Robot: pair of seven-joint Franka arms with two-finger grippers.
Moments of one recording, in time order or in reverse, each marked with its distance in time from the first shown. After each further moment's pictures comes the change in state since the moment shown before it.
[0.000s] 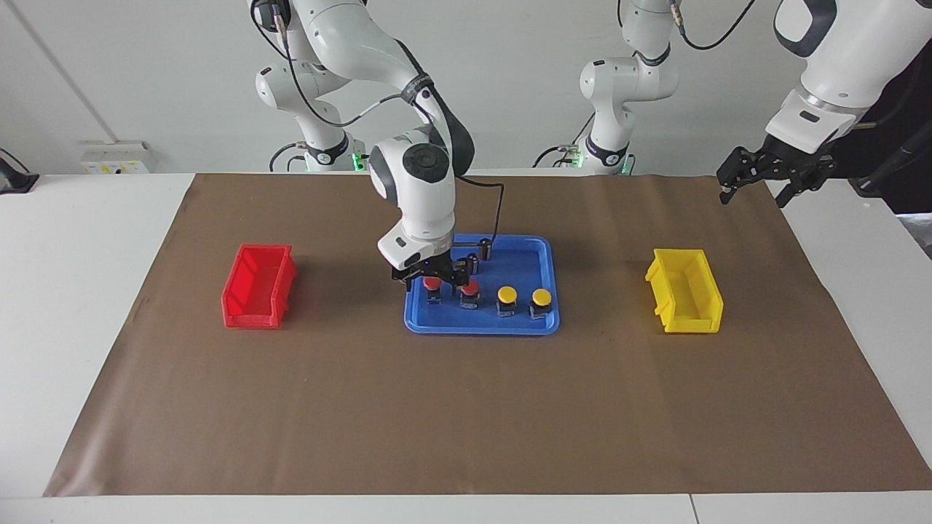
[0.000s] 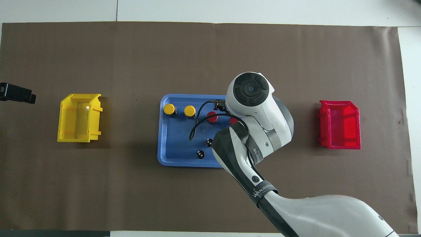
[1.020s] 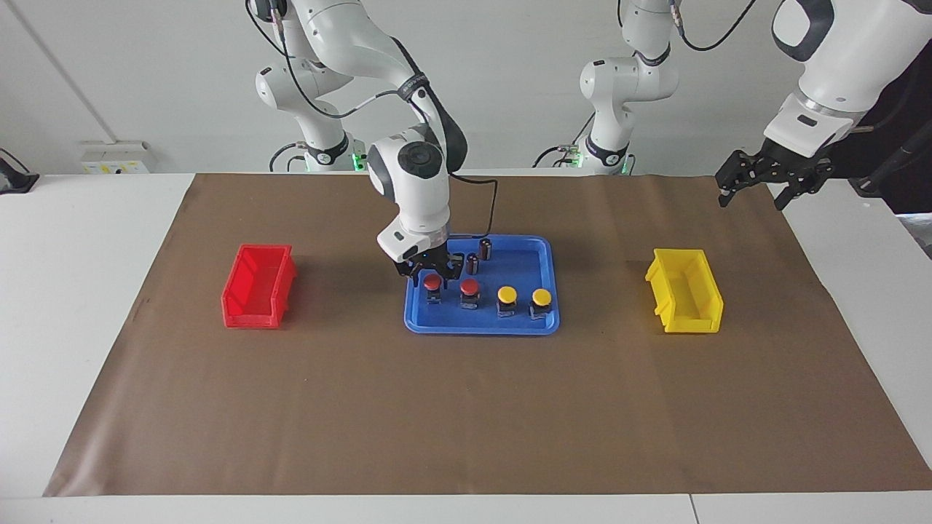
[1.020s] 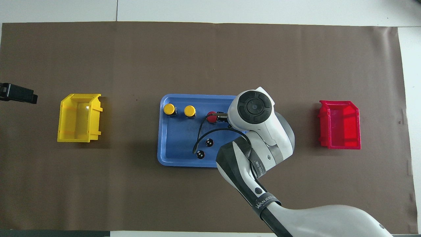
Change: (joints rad) left arm 0.000 -0.001 0.000 -0.016 0.000 0.006 0.000; right arm 0.001 -0.052 0.021 -0.139 0.009 0.104 -0.003
